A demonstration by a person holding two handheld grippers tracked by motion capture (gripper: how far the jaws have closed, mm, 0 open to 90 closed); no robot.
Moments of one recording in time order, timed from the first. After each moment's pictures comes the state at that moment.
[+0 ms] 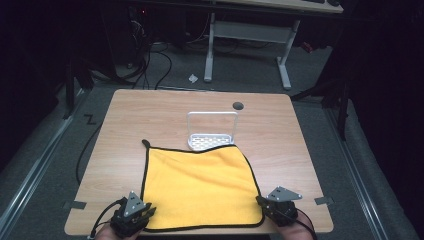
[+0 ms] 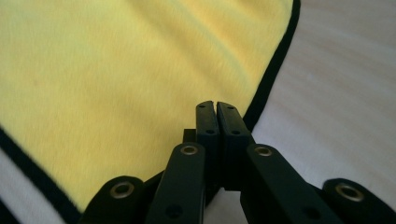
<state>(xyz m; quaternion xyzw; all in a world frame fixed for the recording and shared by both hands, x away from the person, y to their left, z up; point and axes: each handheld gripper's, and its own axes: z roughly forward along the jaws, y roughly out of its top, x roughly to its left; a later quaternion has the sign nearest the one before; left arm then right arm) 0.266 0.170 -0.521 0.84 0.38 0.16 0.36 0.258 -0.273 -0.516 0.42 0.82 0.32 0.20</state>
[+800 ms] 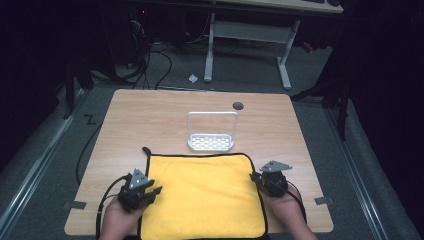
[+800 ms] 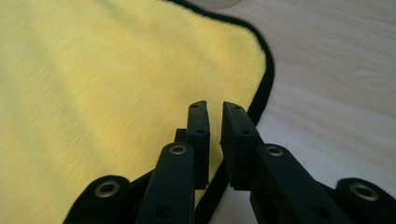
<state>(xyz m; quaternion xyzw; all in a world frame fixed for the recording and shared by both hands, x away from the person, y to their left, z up) 0.336 0.163 -0.520 0.82 0.40 0.16 0.37 0.339 -0.266 -0.513 0.45 0.81 0.32 0.20</state>
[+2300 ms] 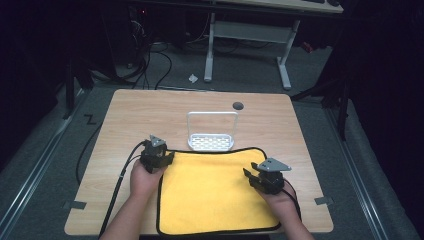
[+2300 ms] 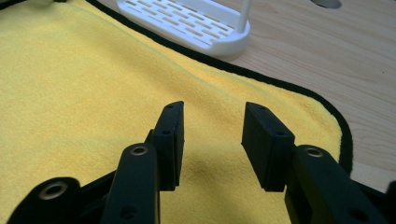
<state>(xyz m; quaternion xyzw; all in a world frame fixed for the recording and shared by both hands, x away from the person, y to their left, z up) 0.442 0.120 -0.534 0.78 0.47 0.20 0.36 0.337 -0.254 -0.506 0.42 0.78 0.38 0.25</state>
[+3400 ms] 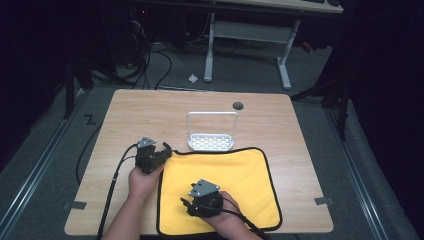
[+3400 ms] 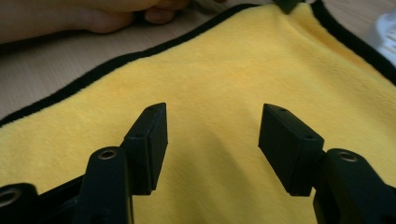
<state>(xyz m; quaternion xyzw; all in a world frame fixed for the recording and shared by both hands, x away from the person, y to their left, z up) 0.439 0.143 -0.539 0.74 0.47 0.10 0.47 0.296 -0.079 -0.519 0.28 0.86 0.38 0.18</state>
